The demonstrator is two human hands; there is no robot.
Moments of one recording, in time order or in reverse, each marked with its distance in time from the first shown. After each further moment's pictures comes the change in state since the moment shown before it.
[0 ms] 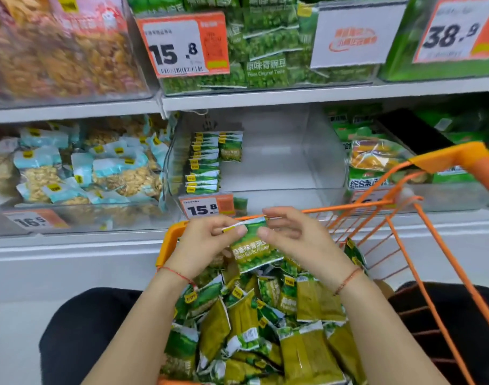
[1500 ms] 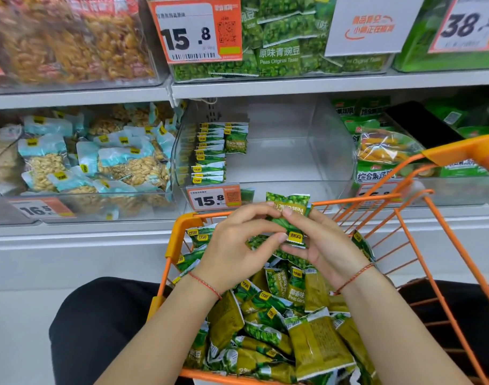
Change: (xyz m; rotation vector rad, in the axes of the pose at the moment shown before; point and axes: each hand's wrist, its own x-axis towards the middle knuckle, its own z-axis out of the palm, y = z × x) left_hand -0.013 -0.005 0.030 0.341 0.133 0.720; right_hand 0.001 0.018 0.004 0.600 0.102 0.294
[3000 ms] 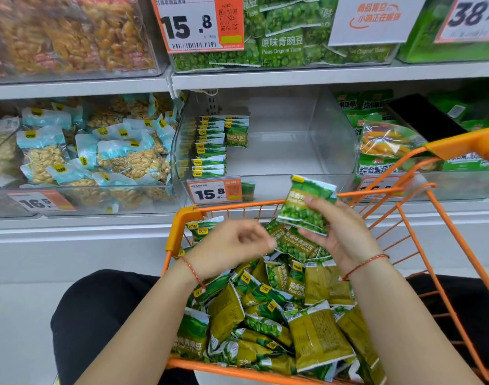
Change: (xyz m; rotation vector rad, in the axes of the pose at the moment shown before) left_hand -0.001 -0.011 -0.020 -0.285 -0.505 -0.612; right_hand -0.001 -0.013 -0.012 0.035 0.252 0.004
